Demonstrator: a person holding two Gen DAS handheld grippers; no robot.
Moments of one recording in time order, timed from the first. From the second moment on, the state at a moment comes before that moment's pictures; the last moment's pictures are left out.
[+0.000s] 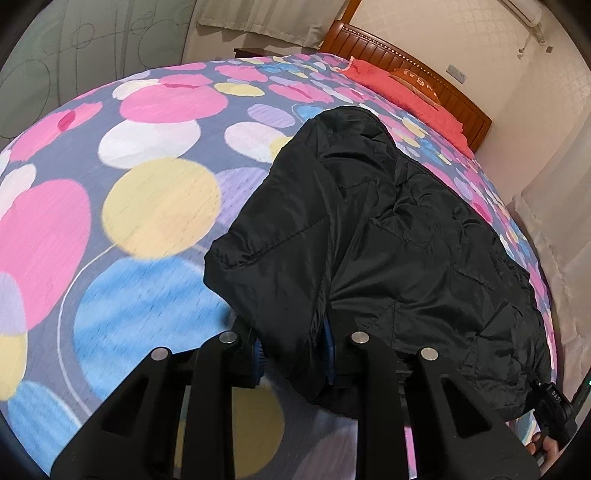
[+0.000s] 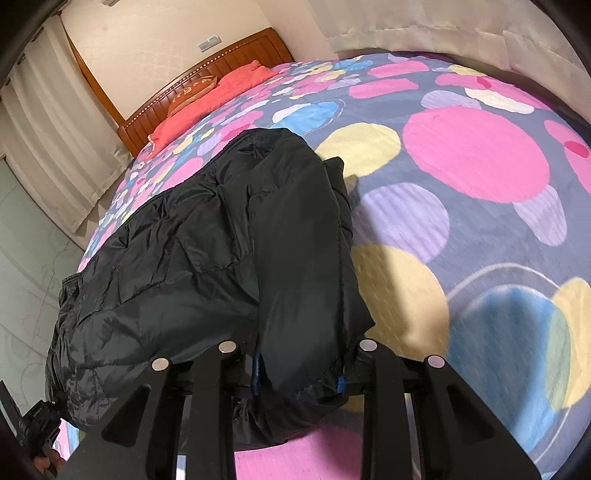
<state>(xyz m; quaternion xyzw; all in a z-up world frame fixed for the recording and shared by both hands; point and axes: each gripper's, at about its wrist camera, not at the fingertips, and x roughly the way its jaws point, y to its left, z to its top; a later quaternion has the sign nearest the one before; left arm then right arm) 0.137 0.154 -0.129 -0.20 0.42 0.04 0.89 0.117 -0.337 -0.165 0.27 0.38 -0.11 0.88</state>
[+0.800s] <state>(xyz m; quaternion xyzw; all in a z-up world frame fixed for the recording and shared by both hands) 0.053 0.164 -0.121 -0.20 0.43 0.03 0.88 0.042 -0.335 -0.165 0.28 0.40 -0.09 0.87</state>
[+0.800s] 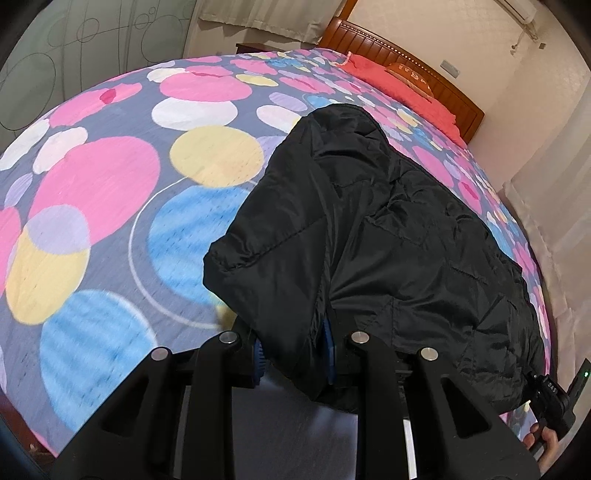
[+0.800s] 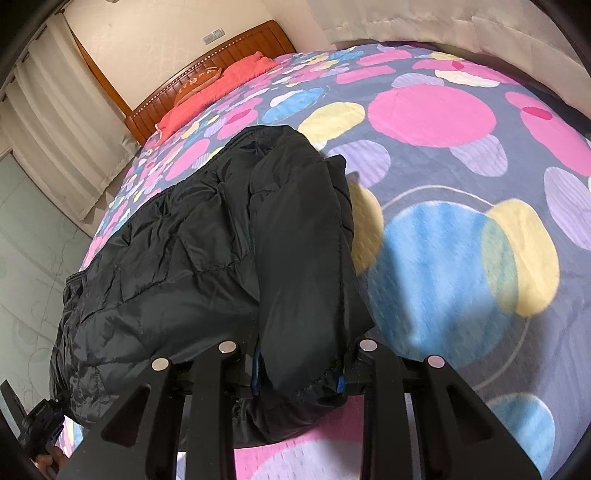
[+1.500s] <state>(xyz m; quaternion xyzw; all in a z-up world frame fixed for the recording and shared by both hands) 0.038 0.173 -0.116 -0.17 0.43 0.04 0.88 0.021 -0.333 -0.156 0.25 0.42 -0.11 0.86</state>
